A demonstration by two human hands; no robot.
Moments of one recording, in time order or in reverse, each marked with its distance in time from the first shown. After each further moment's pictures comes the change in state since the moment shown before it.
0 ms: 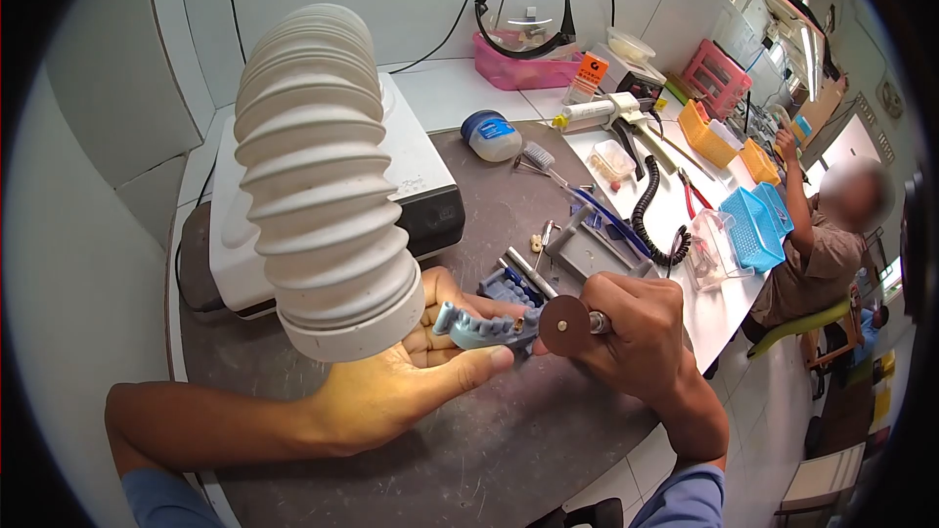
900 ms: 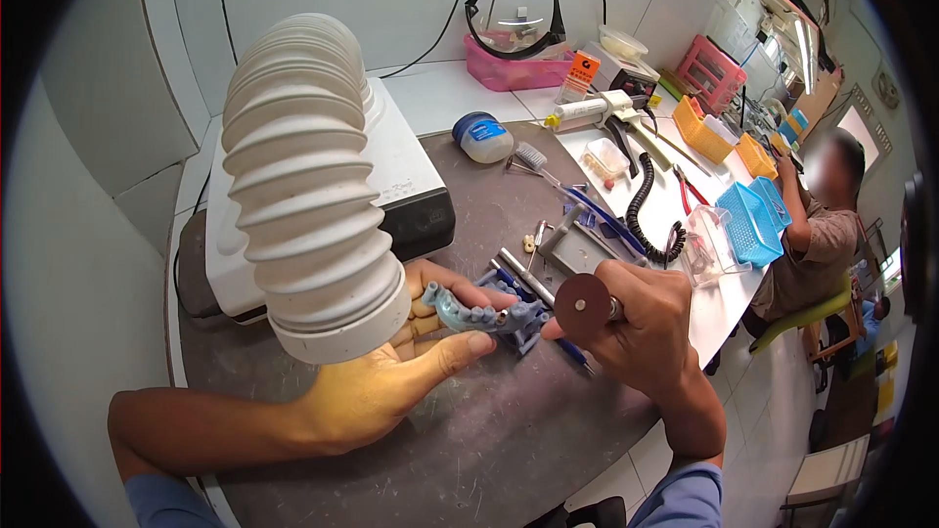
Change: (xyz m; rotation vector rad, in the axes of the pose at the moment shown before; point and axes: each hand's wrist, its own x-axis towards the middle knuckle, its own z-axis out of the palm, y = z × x) left_hand 0.003 0.000 -0.002 0.048 0.014 0.039; right_hand 0.001 0.001 -0.002 0.012 0.094 0.072
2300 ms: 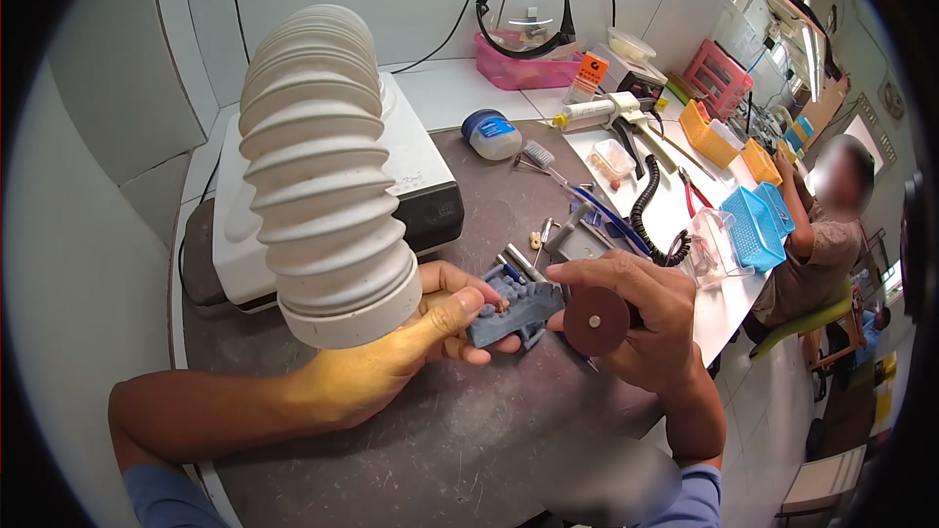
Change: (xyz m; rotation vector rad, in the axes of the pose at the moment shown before) left_hand 0.007 -0.001 -0.007 -0.099 0.012 -0.179; right_hand 0.006 -0.005 -0.004 0.236 -0.025 -0.040
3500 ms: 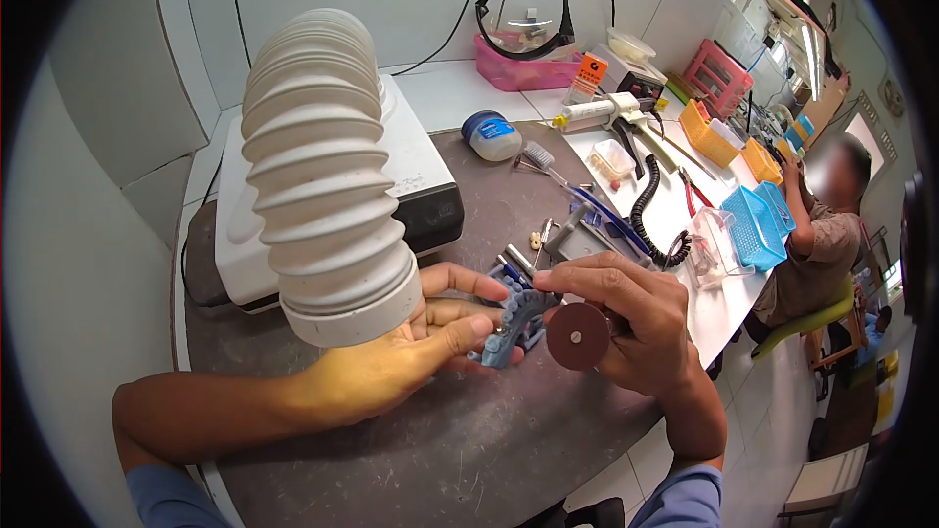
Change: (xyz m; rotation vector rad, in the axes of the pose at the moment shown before) left_hand 0.000 0.004 0.001 0.070 0.004 -0.082; right_hand 0.001 0.005 0.005 0.015 -0.005 -0.127
